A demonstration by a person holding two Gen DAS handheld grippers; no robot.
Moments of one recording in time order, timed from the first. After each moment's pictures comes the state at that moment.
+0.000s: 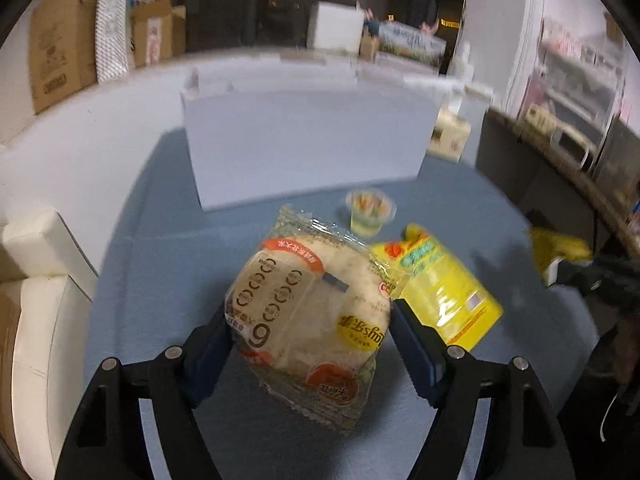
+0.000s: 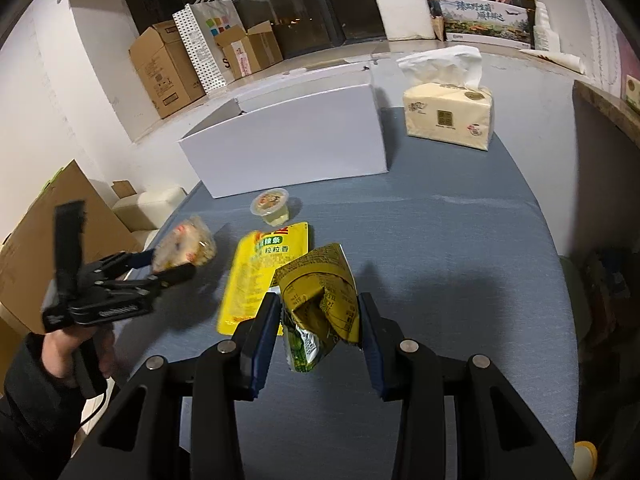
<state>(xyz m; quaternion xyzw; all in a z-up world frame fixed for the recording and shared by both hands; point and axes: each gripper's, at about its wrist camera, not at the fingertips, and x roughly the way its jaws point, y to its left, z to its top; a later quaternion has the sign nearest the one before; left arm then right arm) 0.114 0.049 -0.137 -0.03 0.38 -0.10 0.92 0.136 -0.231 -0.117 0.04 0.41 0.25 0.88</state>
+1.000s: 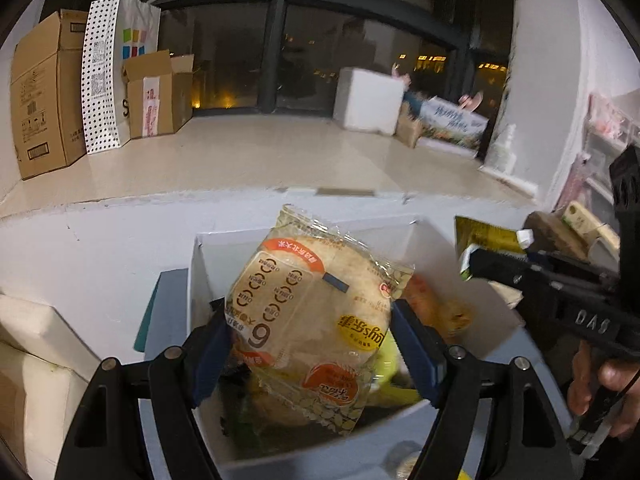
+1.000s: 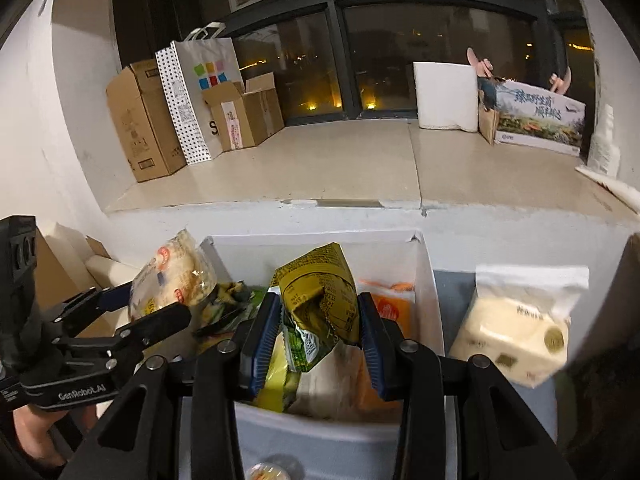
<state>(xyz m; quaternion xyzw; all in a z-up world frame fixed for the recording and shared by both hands) 0.338 0.084 -0.050 -0.04 0.33 -0.07 0.94 0.374 -0.120 -0.026 0.01 0.34 0.22 0.91</state>
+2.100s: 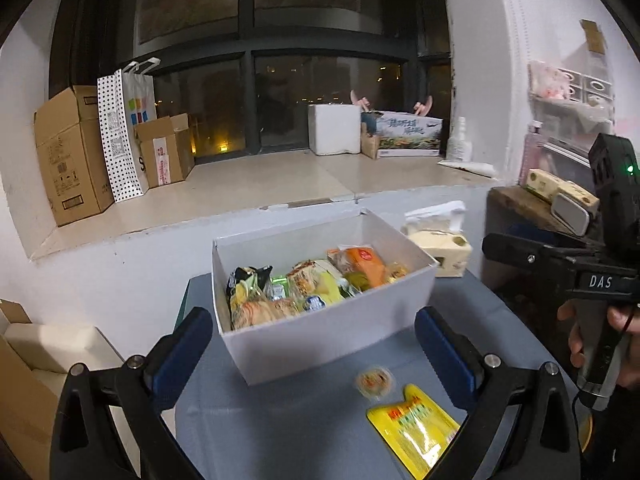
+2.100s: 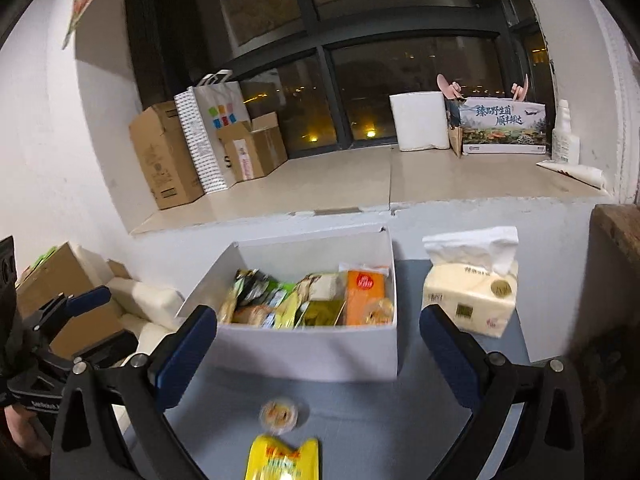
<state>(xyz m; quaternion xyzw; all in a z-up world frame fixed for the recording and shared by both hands) 0.162 0.040 0.002 0.03 0.26 -0.07 0.96 0.238 -0.195 -0.001 0.06 0.27 0.23 0.93</state>
